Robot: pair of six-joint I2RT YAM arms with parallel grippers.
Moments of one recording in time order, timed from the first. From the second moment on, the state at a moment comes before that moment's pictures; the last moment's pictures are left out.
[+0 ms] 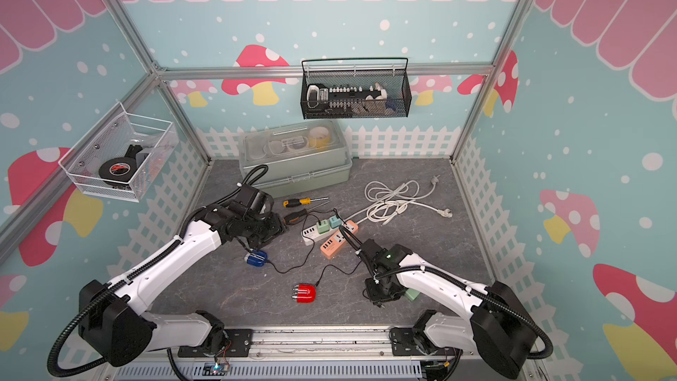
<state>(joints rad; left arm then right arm) -0.47 1.33 1.12 -0.89 0.15 -0.92 0.77 1.22 0.68 -1.03 -0.10 0.52</state>
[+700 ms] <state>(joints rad) -0.45 1.29 1.12 -0.89 0.18 -0.91 0.83 1.35 0.66 -0.95 -0.06 0.60</state>
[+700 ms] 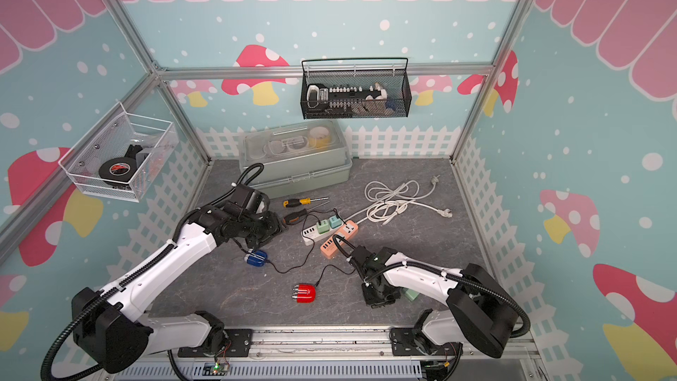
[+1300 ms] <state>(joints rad) -0.45 1.32 1.15 -0.87 0.23 -0.94 0.80 1.35 0.78 -0.97 -0.05 0.56</state>
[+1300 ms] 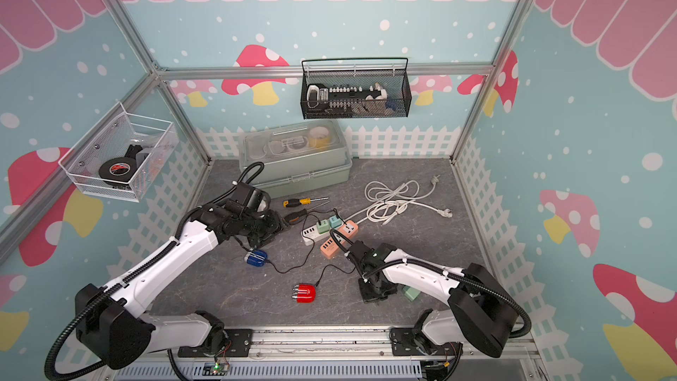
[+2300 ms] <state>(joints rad) -0.58 1.64 1.45 -0.50 0.73 -0.95 0.37 1.45 1.30 -0.81 -0.89 0.49</state>
